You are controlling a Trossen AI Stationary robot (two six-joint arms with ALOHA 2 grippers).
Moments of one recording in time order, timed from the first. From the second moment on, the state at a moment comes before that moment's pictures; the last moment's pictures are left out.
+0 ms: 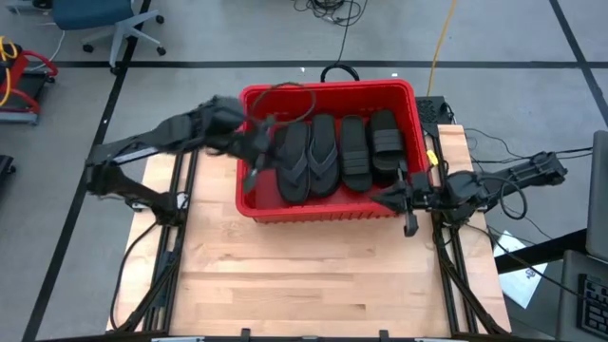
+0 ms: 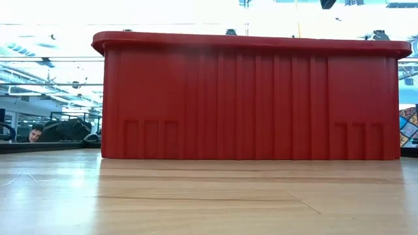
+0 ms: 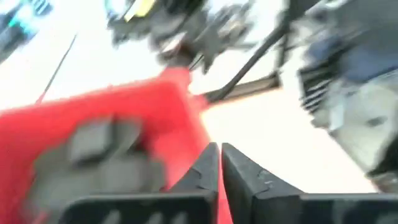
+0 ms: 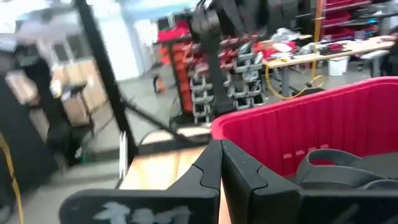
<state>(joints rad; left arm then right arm) 0.23 1.36 1.56 -0.63 0.42 0.28 0.32 0.72 0.67 0.05 0.31 0.21</state>
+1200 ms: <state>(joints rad) 0.01 0.46 0.58 0.00 -0.24 0.11 0.38 0.08 0.54 -0.46 0.42 0.09</state>
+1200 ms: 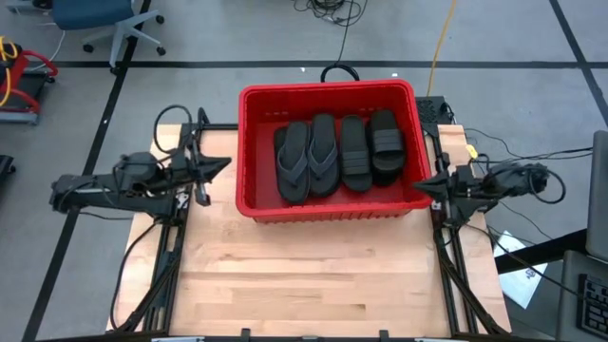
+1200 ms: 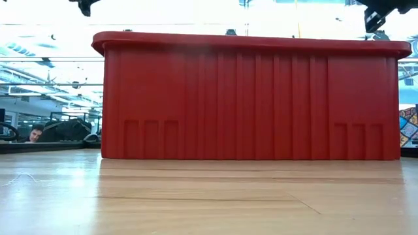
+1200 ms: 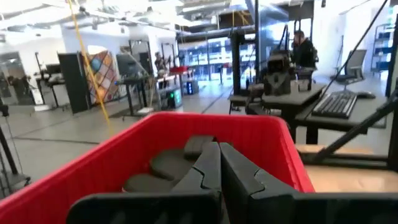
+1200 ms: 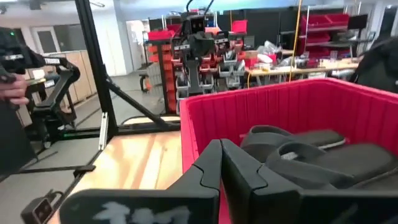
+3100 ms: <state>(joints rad) 0.01 0.36 0.58 -0.14 -0.22 -0.05 0.38 0.03 0.56 -0.50 0.50 0.14</state>
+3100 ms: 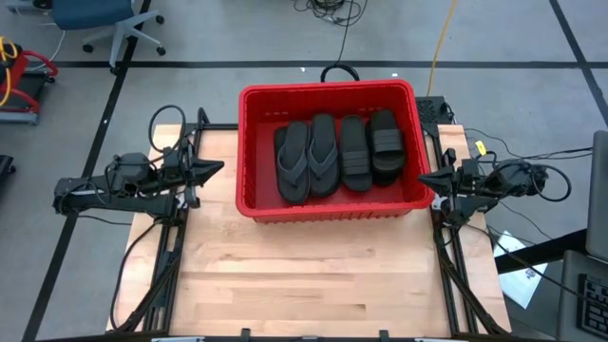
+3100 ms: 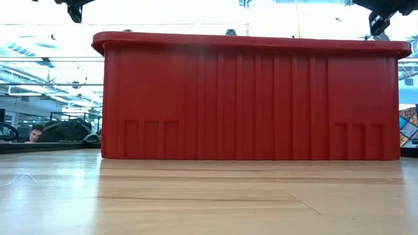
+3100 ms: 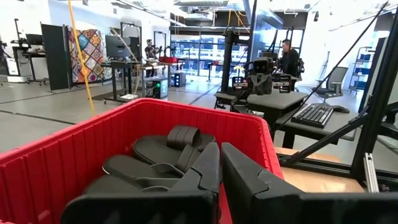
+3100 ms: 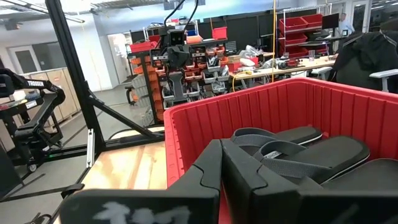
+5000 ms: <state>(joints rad) 0.01 0.36 0.58 -0.14 -0.22 -0.05 0.38 0.05 0.31 0.15 -0.40 -0.02</state>
